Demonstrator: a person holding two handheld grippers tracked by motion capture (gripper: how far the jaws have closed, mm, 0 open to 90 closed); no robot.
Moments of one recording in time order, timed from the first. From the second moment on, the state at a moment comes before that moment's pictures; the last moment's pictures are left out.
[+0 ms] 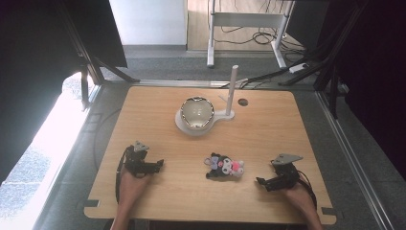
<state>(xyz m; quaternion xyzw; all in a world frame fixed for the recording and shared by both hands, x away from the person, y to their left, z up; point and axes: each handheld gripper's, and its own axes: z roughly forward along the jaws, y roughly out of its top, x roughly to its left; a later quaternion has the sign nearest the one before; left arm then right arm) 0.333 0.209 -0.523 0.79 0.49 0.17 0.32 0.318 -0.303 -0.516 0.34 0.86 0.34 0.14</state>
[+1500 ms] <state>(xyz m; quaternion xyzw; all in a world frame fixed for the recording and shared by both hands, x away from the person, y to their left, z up) 0.334 0.207 -0.523 0.79 0.49 0.18 0.31 0.357 -0.214 -0.463 0.22 0.95 0.22 0.06</state>
